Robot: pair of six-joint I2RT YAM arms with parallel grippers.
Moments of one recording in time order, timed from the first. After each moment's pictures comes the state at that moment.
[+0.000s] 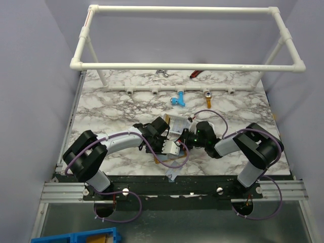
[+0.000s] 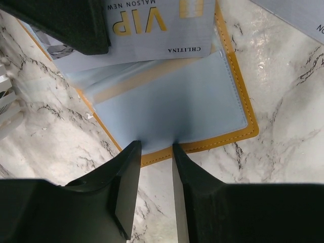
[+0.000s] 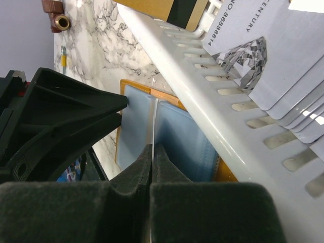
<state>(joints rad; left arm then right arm) -0.84 1.57 0.88 -0.54 0.22 0.95 0.65 1.70 0.43 0.76 -0.47 0.82</state>
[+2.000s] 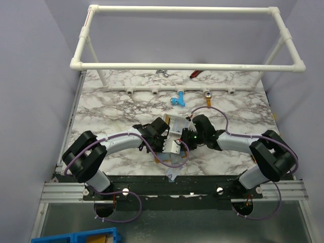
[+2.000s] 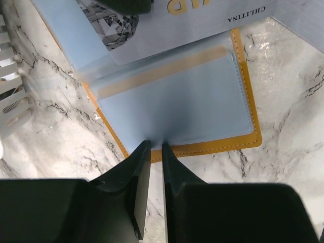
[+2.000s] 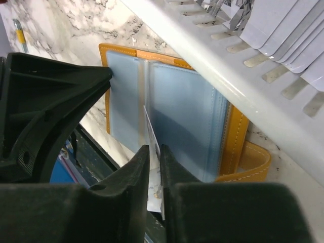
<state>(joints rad) -0.84 1.55 0.86 -0.49 0.21 0.89 0.66 1.52 0.61 0.10 -0.46 0.73</state>
